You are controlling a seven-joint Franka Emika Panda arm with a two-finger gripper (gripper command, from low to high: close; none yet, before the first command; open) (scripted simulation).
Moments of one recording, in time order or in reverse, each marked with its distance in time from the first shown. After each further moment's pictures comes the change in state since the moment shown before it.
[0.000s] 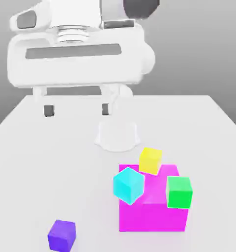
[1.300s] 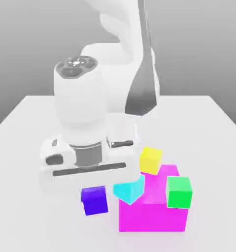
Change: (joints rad) arm 0.034 0.155 0.088 -0.117 0.009 -0.095 -0.356
